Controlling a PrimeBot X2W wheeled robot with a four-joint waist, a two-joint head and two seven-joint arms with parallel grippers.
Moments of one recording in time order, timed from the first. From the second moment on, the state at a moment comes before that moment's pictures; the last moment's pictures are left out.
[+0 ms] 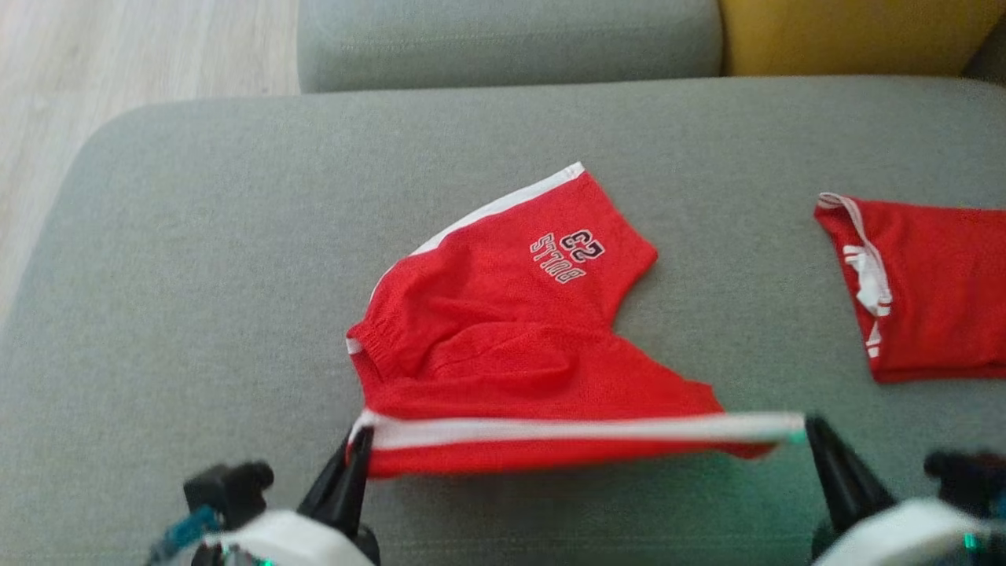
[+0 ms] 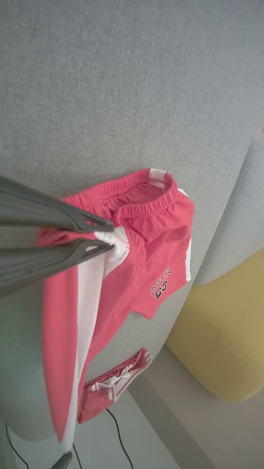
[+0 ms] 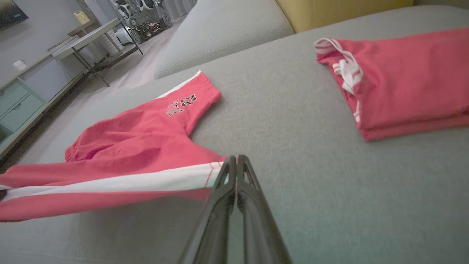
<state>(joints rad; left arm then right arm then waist) 0.19 0.19 -0.38 -0.05 -0.60 0.11 -0.05 0.35 -0.04 -0.03 -0.23 0.38 0.13 0.29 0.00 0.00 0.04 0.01</state>
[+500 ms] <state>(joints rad) -0.21 0.14 -0.35 0.11 -0.72 0.02 0.04 -0.45 -0.22 0.13 0.22 0.44 0.13 0.21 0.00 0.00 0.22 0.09</state>
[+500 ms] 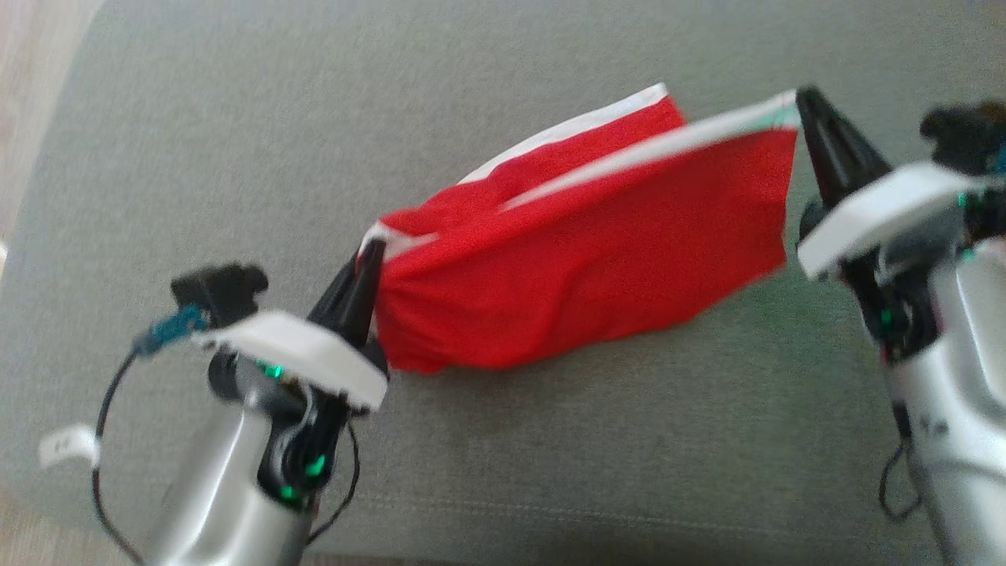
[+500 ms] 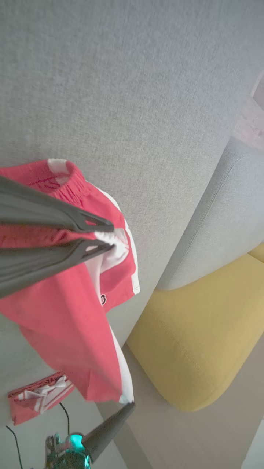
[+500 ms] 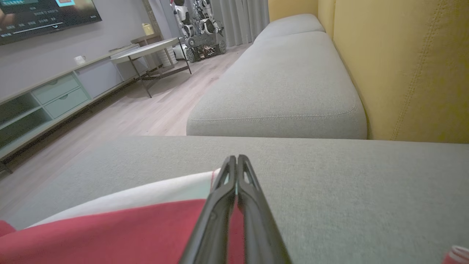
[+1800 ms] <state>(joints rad) -0.41 0.16 -0.34 0.28 -0.52 0.04 -0.25 -0.70 -0.26 0.34 0.63 0.40 0.13 -0.25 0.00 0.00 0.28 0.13</state>
